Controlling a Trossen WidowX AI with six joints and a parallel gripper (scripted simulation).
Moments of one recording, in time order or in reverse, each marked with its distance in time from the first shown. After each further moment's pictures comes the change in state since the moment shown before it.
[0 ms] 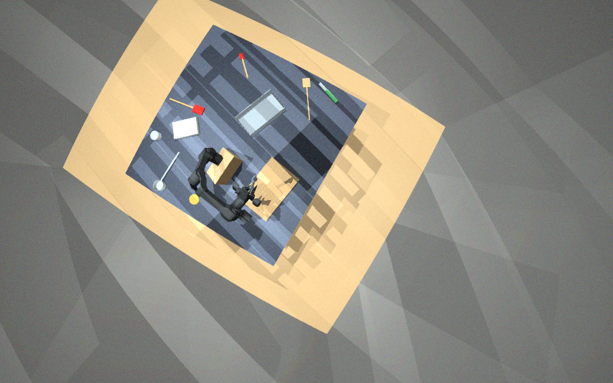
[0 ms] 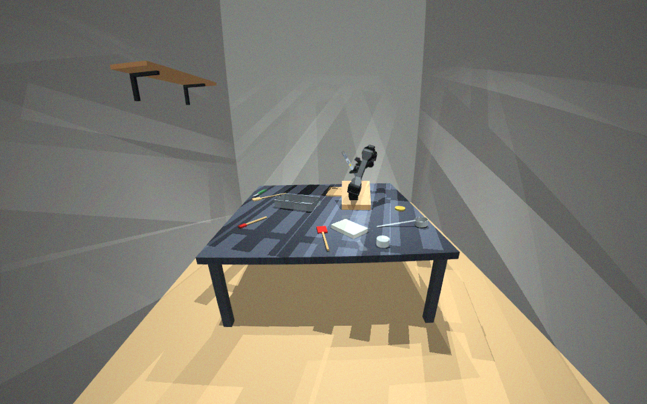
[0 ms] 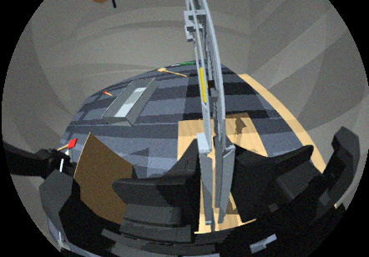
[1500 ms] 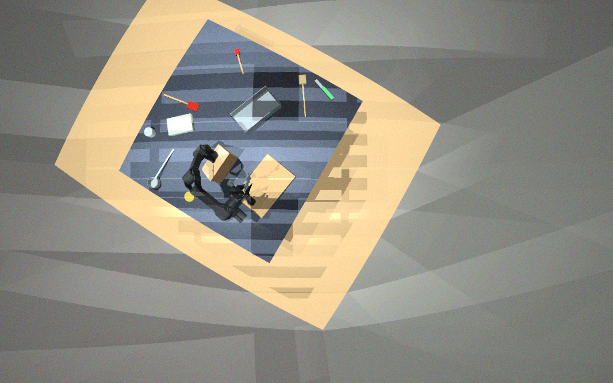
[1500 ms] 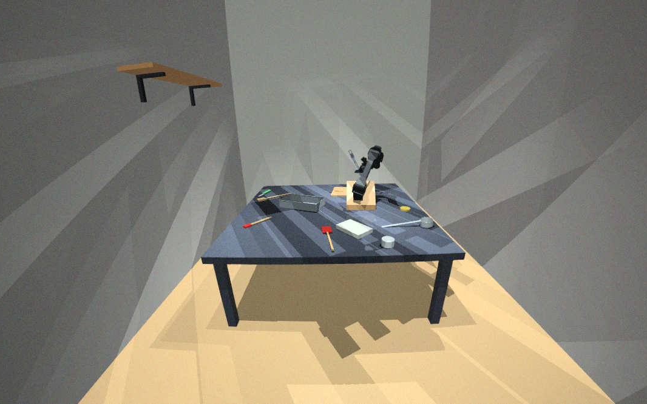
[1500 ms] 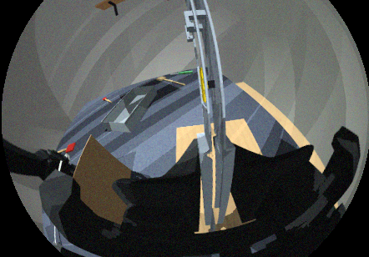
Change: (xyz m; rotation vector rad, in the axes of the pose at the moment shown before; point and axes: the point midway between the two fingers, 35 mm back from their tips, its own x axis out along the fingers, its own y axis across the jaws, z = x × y) arm -0.007 -0.002 0.000 -0.006 -0.078 -0.026
